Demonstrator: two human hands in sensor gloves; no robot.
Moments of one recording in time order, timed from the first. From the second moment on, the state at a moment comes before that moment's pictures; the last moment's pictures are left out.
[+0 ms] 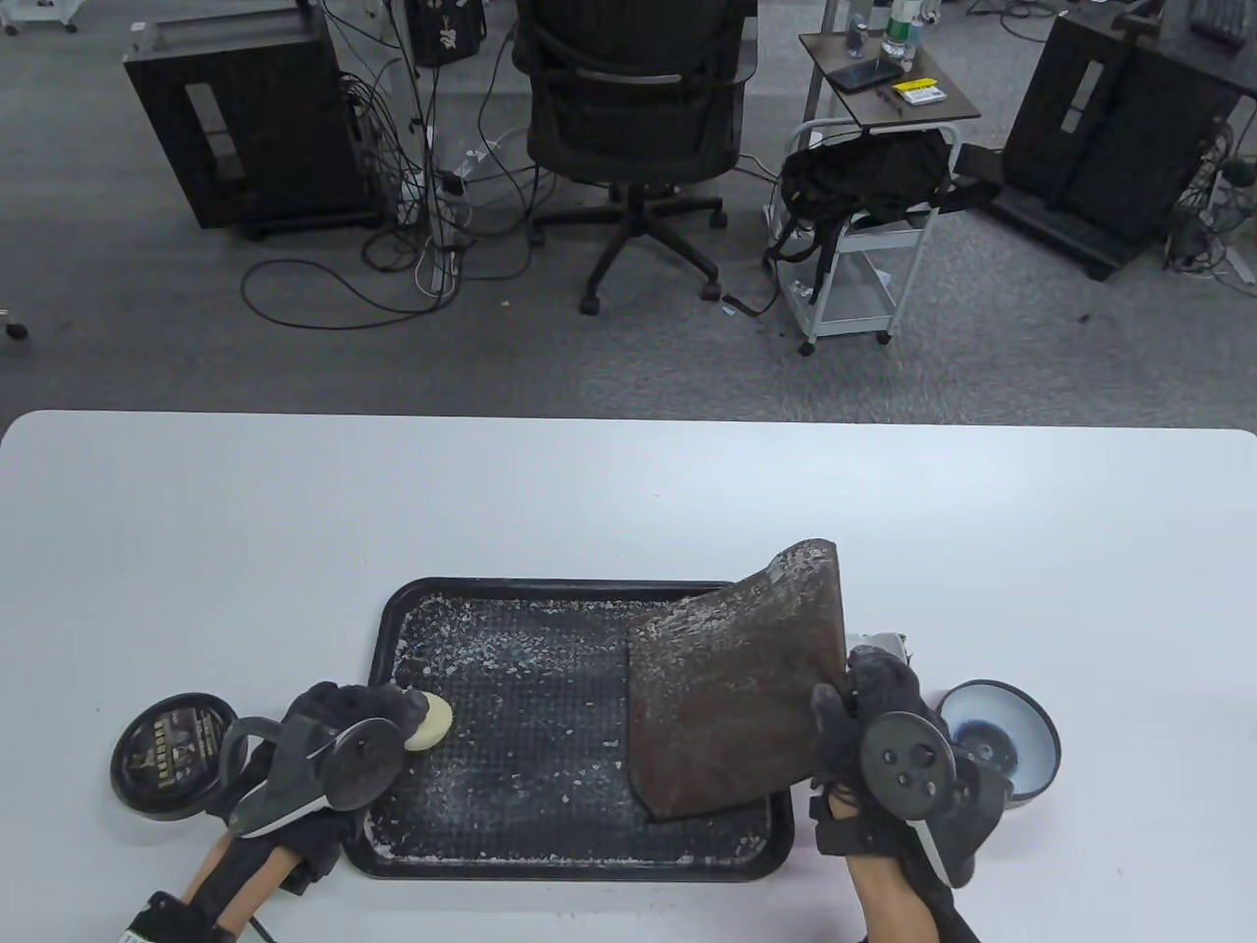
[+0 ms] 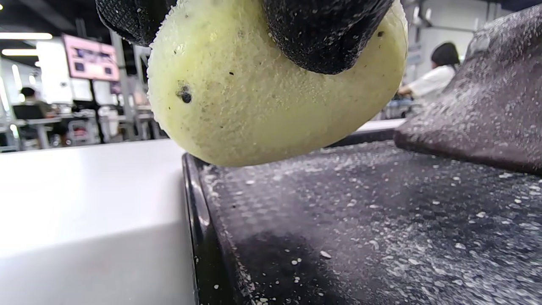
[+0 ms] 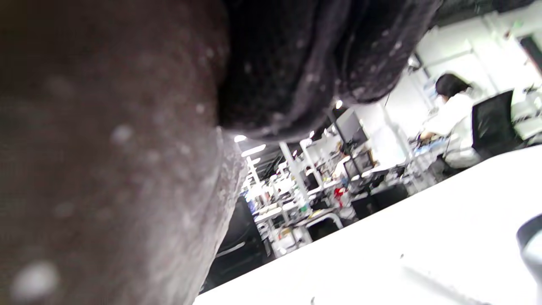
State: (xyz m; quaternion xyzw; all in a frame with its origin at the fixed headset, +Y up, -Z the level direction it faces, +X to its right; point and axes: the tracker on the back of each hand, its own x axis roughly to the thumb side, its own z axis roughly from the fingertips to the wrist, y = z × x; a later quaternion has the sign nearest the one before) left_hand -0.246 -0.727 -0.302 0.05 -0.14 -0.01 0.99; right_hand 0.222 -0.652 -0.294 -0.08 -0.29 0.94 0.17
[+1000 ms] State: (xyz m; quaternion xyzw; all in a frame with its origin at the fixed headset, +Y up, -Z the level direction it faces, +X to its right) left_hand -0.258 -0.717 -0.304 0.07 -0.12 0.00 0.99; right_hand 0.214 -0.631 -0.269 0.01 -0.39 0.88 0.28
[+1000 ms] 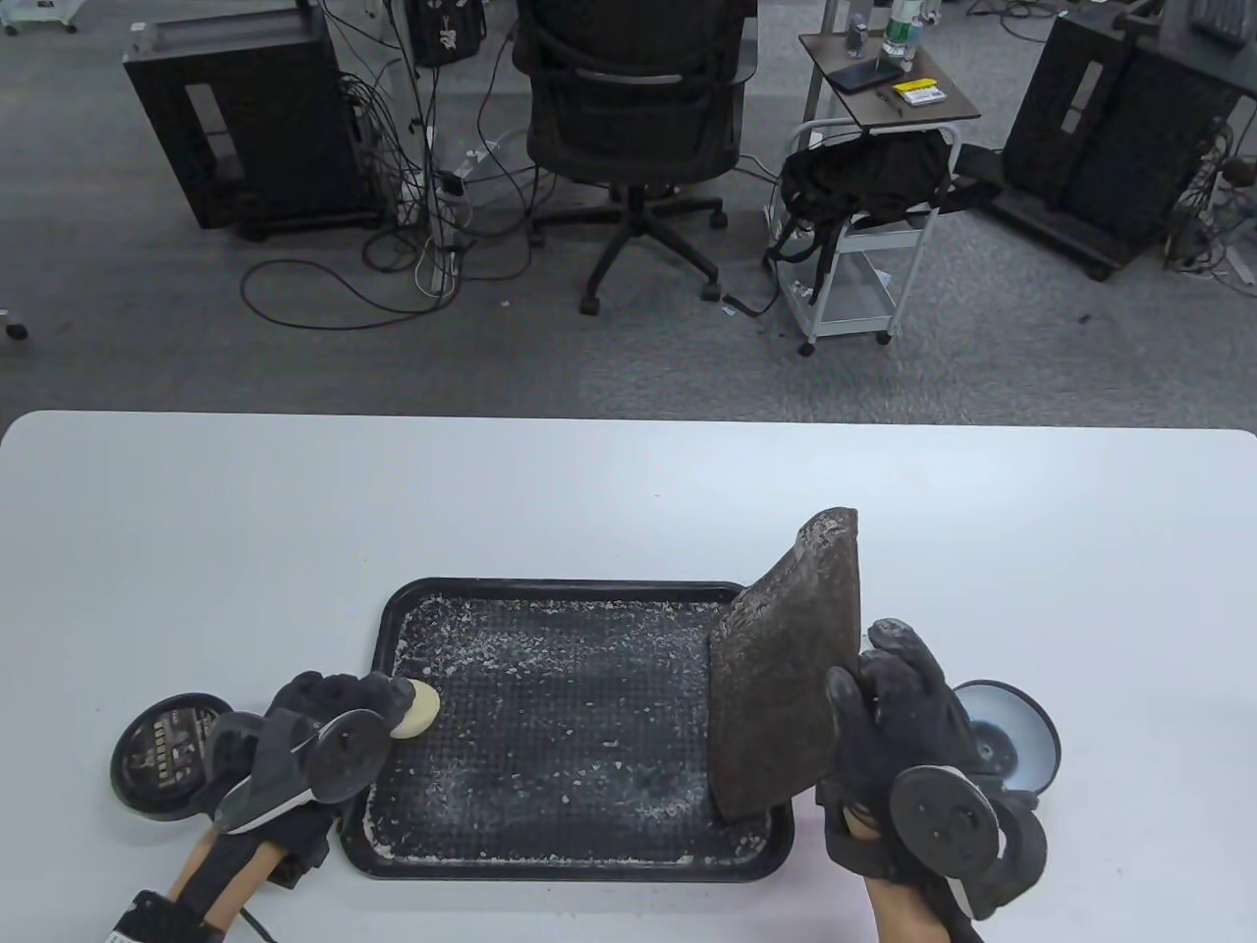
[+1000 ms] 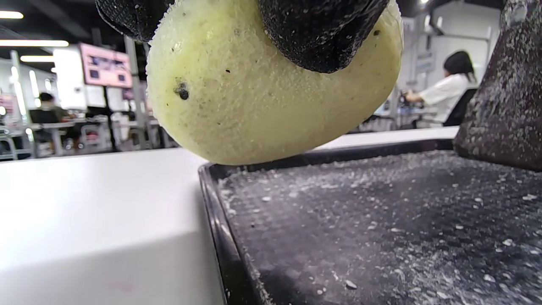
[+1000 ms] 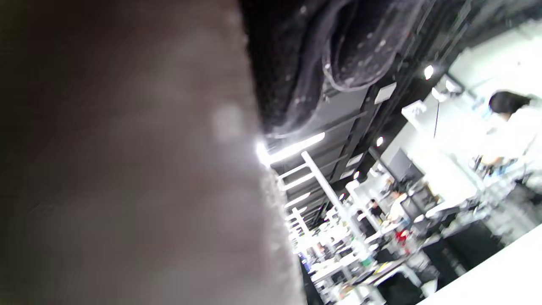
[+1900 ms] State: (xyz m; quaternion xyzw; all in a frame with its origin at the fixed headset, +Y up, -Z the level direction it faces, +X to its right) left_hand -0.292 -0.714 -0.316 0.06 -0.08 0.02 0.99; right_hand -0.052 -0.680 -0.298 0.23 -0.22 0.95 0.07
